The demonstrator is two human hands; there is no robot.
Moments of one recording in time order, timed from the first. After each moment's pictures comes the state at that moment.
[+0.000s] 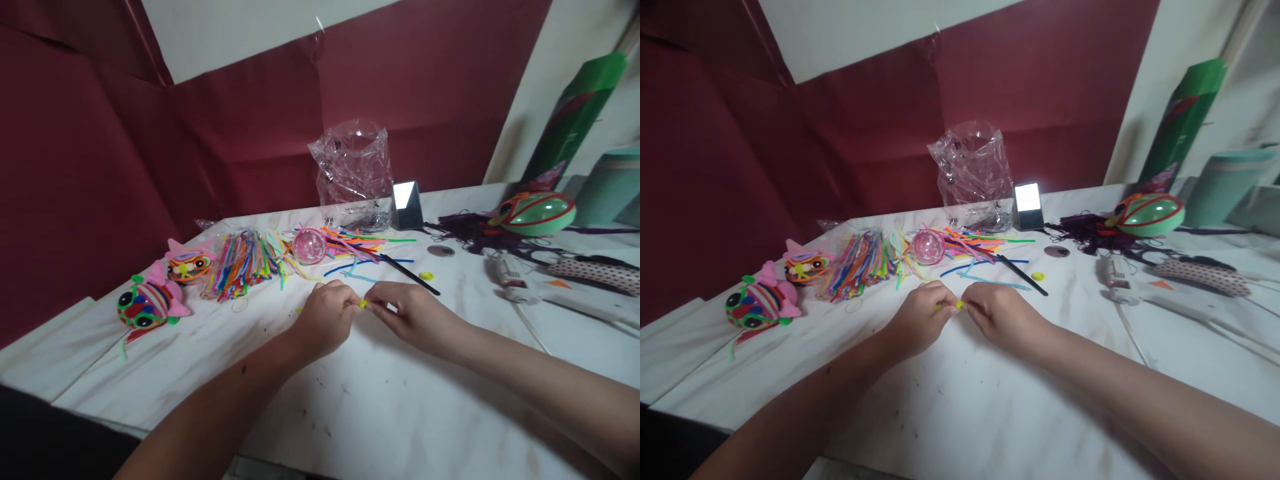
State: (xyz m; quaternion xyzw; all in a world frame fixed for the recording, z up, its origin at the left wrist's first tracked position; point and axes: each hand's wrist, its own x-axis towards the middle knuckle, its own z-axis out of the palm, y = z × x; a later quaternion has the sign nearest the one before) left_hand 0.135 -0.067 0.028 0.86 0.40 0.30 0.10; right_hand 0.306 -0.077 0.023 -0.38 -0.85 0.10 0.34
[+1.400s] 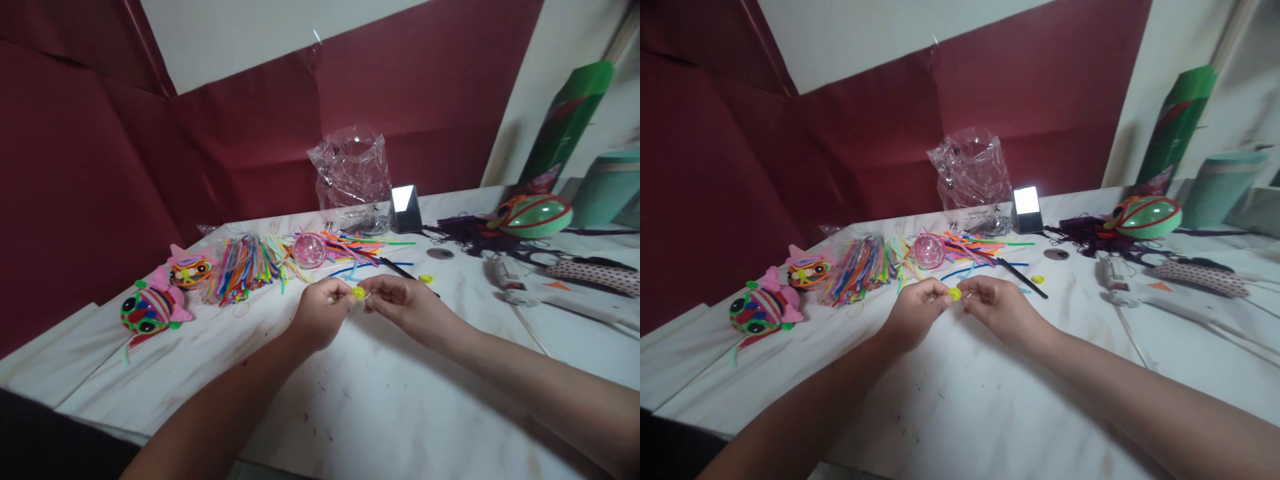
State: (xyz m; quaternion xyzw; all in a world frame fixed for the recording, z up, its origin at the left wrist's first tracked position) left_hand 0.137 -0.070 0.038 0.74 0.44 0.42 0.30; right_hand 0.298 -0.071 0.019 -0.40 -0.70 0.39 0.45
